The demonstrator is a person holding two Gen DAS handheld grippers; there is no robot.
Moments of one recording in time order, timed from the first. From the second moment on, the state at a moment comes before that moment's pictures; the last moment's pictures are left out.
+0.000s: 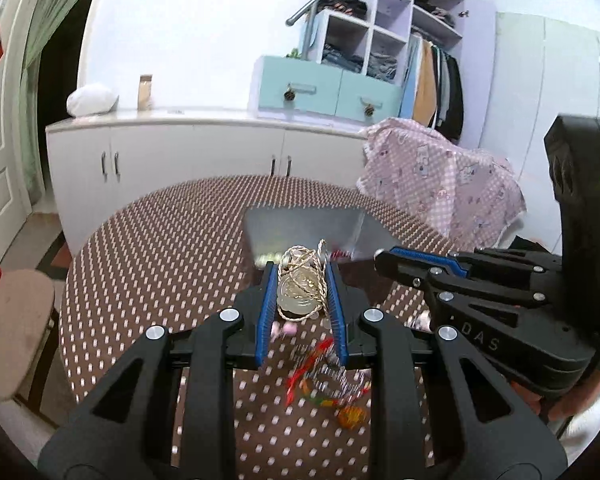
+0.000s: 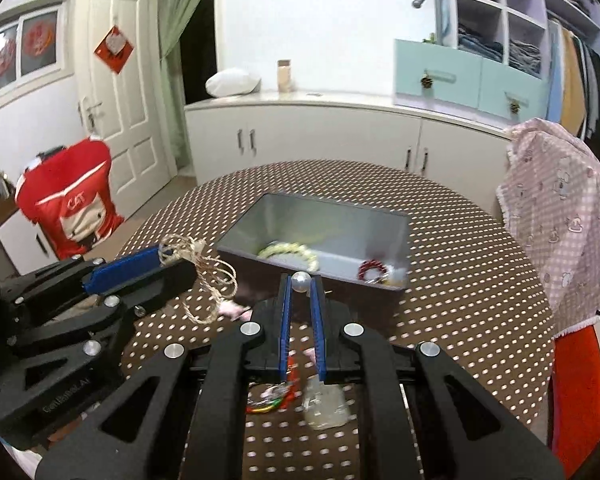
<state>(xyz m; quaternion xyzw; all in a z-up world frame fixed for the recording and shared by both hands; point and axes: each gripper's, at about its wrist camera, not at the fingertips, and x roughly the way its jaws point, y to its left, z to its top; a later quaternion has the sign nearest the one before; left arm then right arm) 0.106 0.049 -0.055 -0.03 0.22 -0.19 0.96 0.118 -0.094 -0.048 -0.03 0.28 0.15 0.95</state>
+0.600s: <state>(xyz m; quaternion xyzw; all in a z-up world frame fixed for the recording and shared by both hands) 0.153 0.021 -0.048 -0.02 0.22 -0.18 0.96 0.159 -0.123 -0.053 -0.01 0.28 0.17 0.94</state>
